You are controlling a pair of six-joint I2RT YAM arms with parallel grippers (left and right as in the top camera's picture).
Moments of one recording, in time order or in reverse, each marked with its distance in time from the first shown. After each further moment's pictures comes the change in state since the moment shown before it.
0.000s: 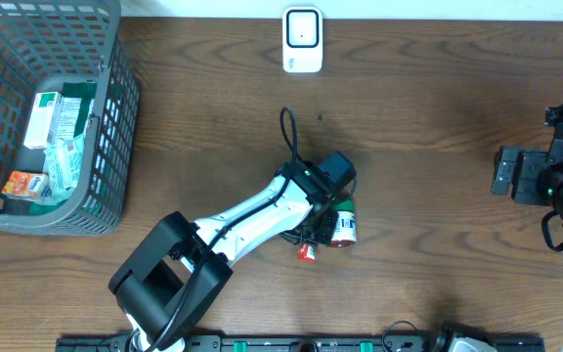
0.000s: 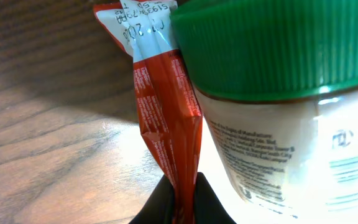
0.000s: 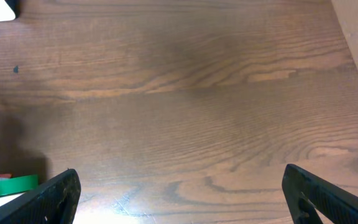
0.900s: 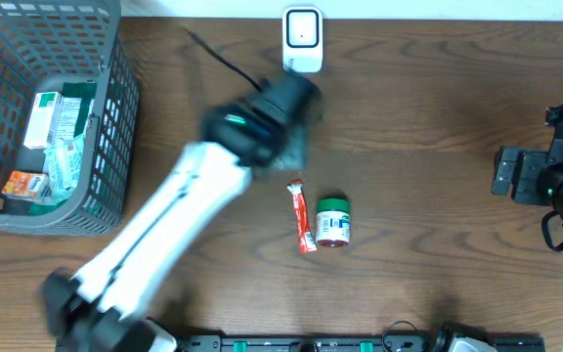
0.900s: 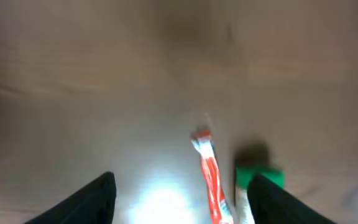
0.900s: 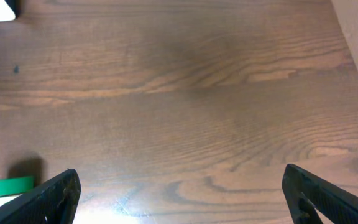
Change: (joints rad) left arm 0.249 -0.250 0.426 -0.262 -0.333 -0.011; right arm 0.000 0.000 0.000 0.000 0.000 0.000
